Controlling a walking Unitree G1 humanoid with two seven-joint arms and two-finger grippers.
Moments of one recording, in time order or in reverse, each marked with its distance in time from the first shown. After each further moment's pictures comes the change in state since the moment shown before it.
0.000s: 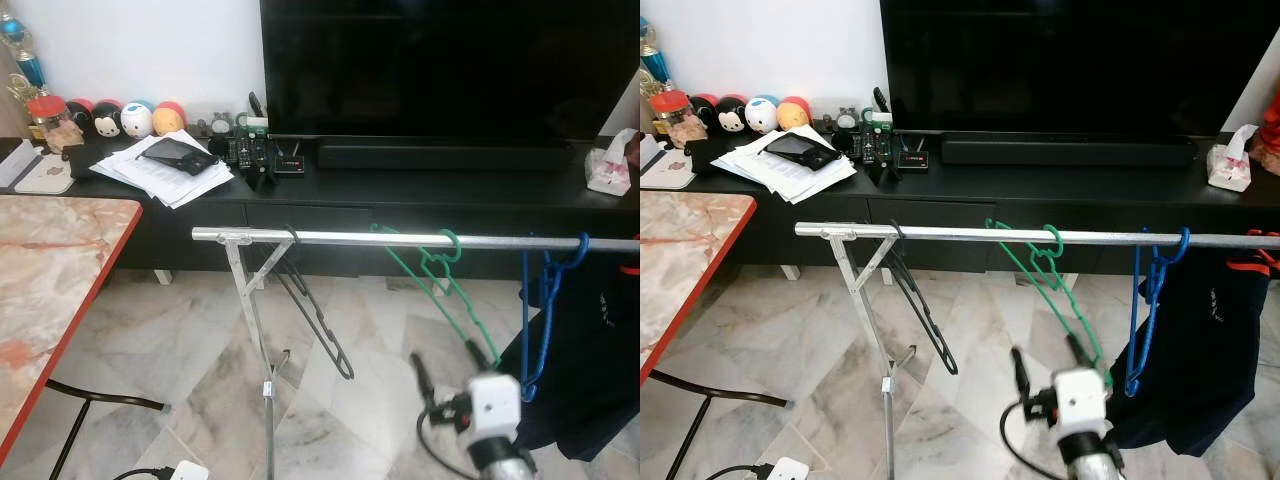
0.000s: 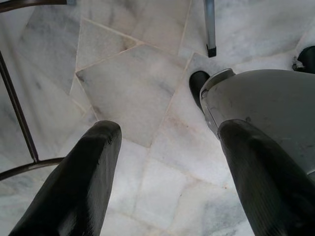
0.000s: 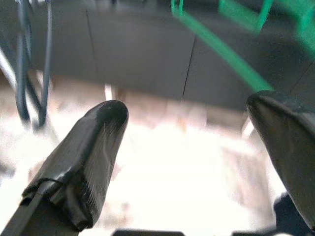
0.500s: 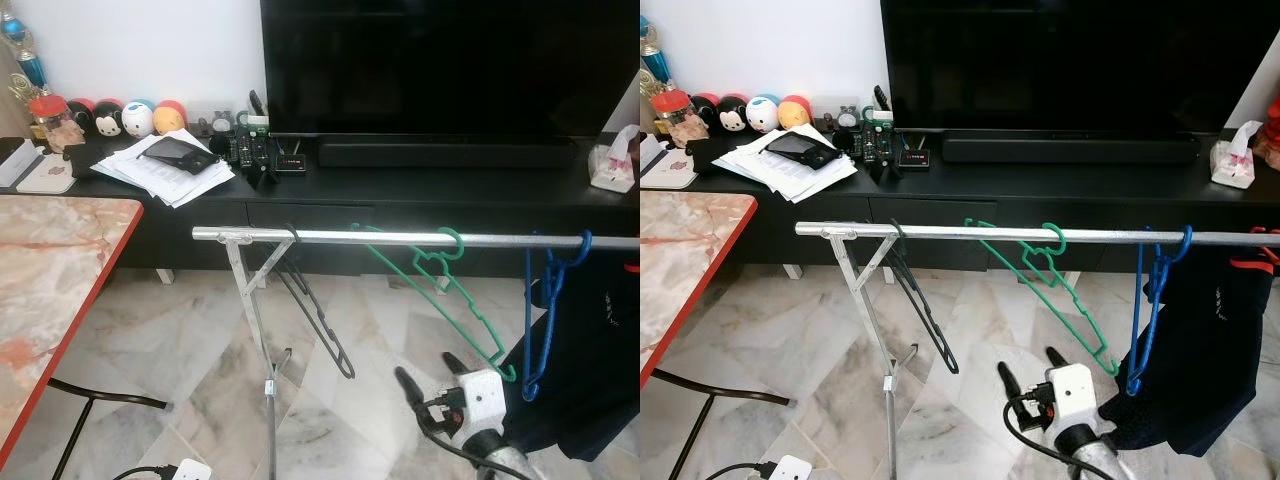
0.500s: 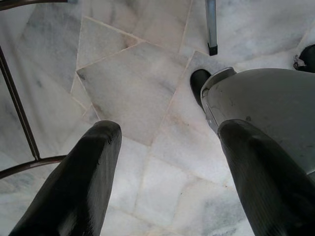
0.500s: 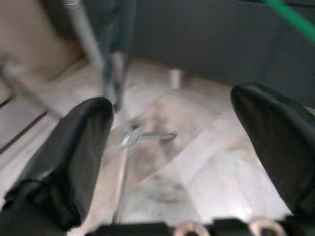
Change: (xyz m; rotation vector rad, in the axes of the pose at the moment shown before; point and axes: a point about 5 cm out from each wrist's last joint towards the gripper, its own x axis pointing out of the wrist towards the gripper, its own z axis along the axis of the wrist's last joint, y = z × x) left arm 0.001 -0.001 0.002 0.003 0.003 -0.002; right arm 0.006 -0.001 0.017 0.065 0.012 0.428
